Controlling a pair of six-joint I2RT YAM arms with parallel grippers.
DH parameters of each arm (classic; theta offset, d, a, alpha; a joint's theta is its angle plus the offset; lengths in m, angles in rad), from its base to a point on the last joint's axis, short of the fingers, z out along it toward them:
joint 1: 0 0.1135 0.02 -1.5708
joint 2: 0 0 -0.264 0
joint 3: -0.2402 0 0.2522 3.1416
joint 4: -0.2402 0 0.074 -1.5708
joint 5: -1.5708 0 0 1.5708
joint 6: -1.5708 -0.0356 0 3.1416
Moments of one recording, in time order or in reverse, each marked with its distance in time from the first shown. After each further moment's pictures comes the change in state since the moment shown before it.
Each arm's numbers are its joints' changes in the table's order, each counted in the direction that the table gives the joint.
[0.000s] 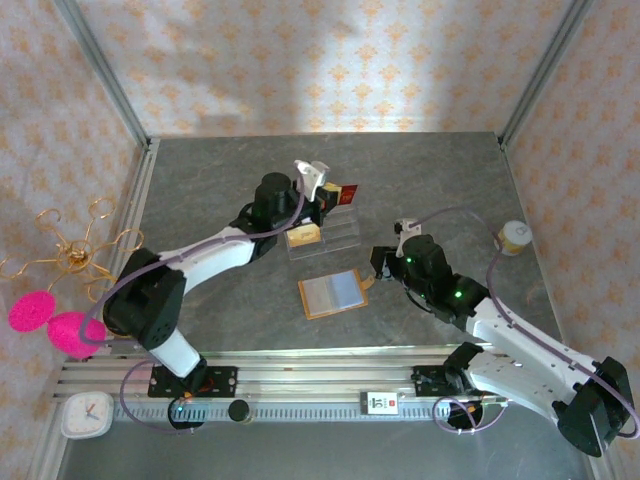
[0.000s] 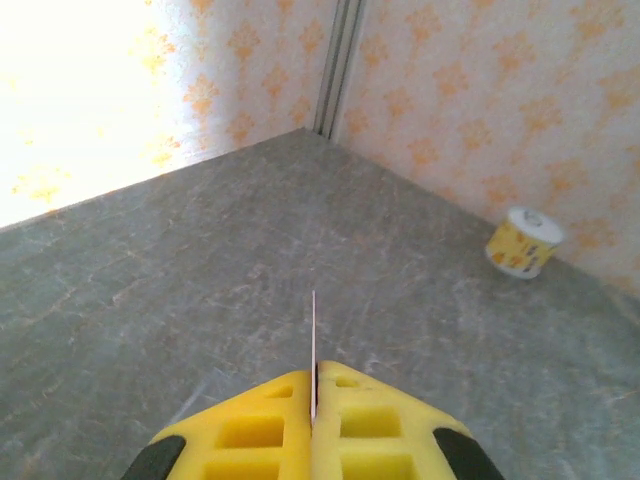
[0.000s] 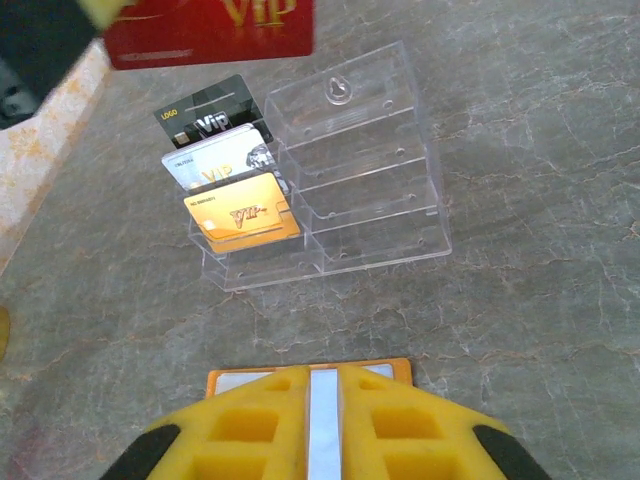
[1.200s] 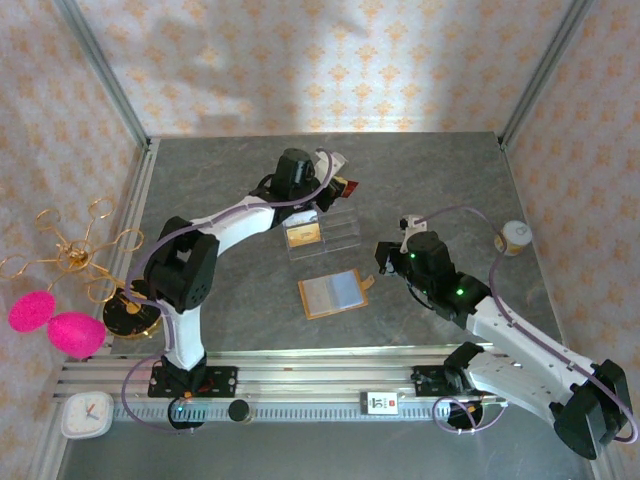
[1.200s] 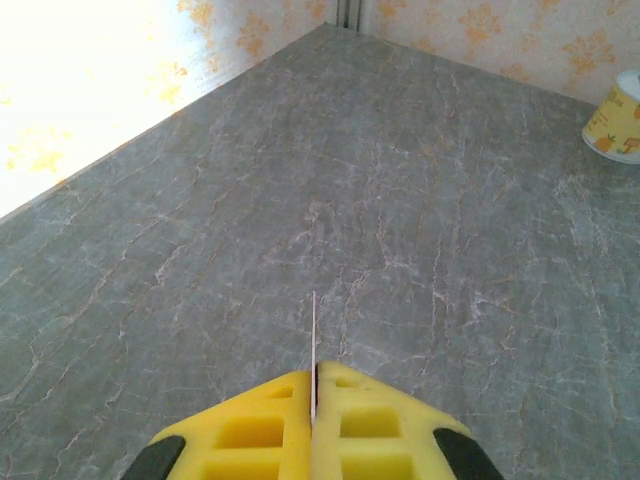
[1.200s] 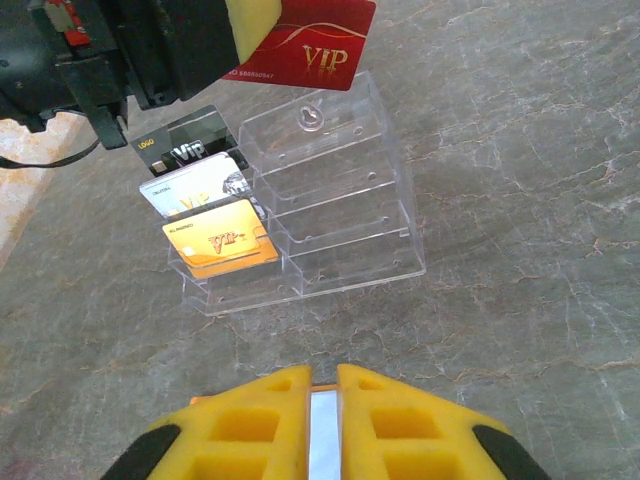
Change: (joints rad) left arm 0.063 0.283 -0.333 -0.288 -0.063 -0.262; right arm -0.048 0.004 0.000 0.011 -0.001 0.009
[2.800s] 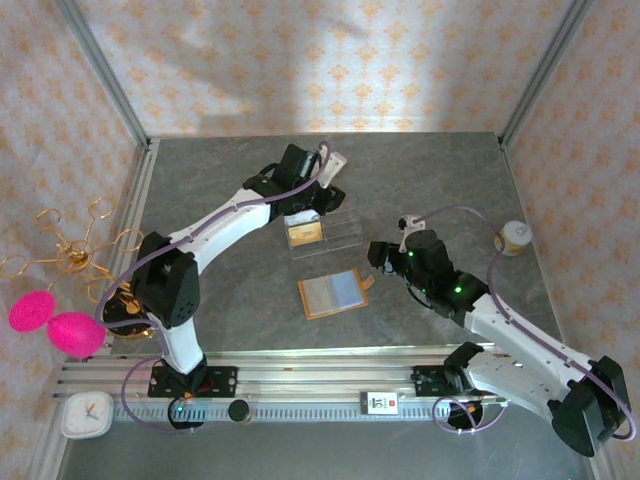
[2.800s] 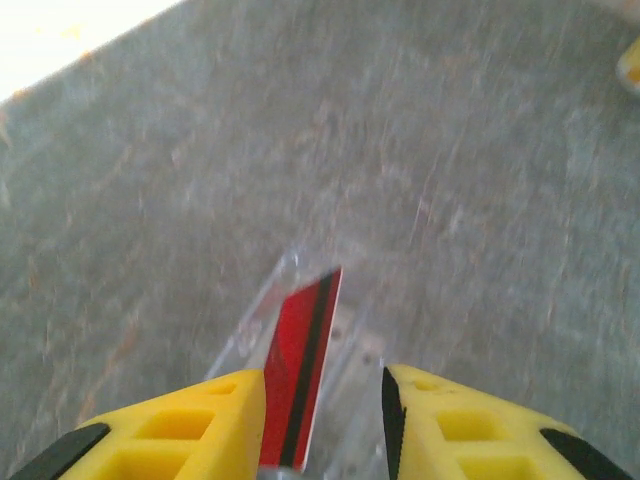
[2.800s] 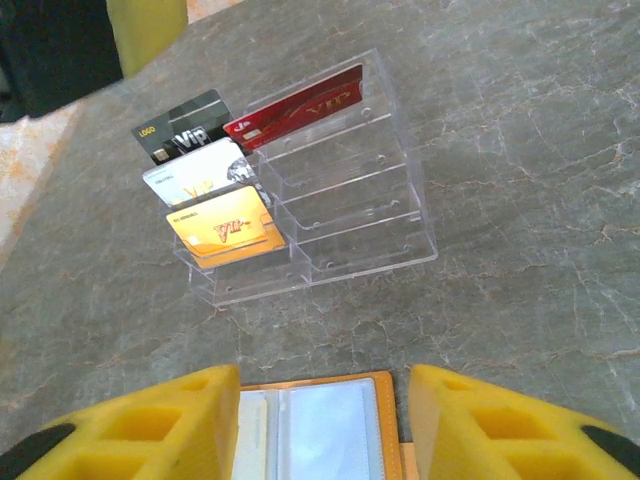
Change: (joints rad) left arm -0.074 -0.129 -0.140 -0.537 0.203 0.079; right arm -0.010 0.025 -0.008 -0.011 0.019 -0.017
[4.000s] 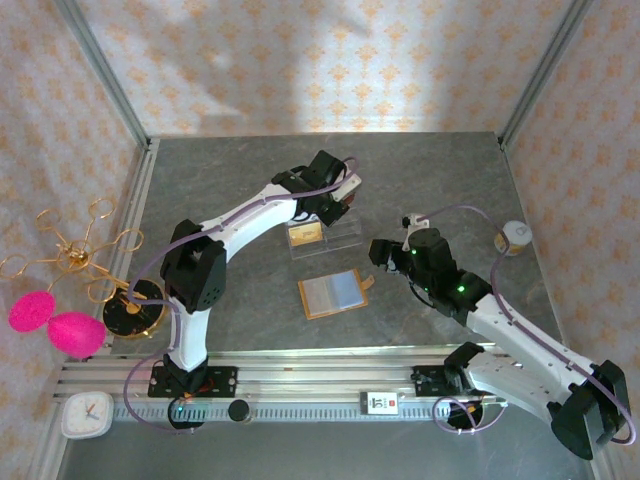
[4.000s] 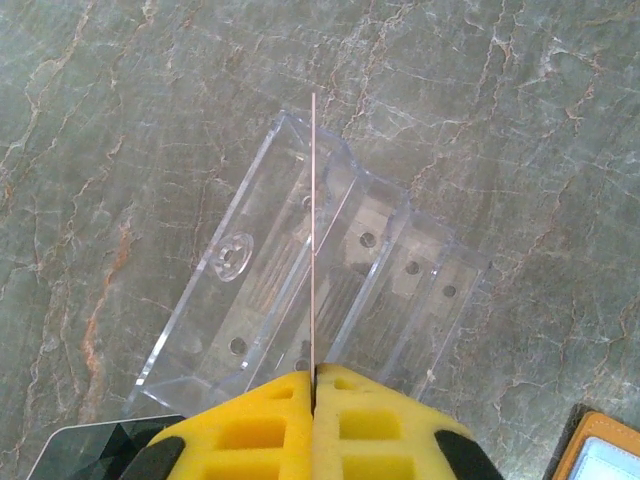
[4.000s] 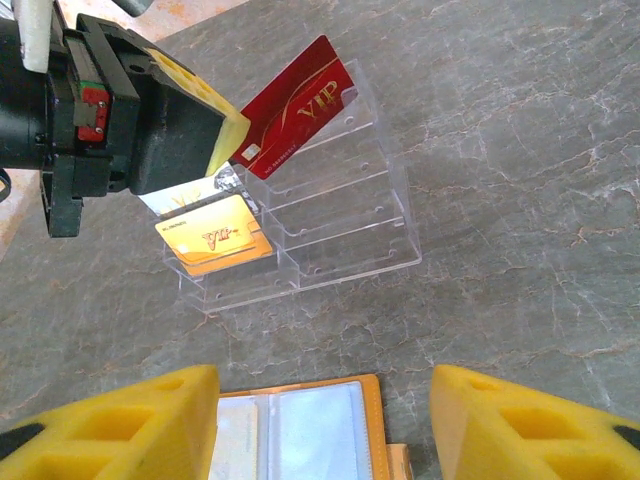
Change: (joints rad) left arm -0.064 0.184 -0.180 -0.237 0.172 -0.099; right arm -0.020 -0.015 -0.013 -0.027 0.000 0.001
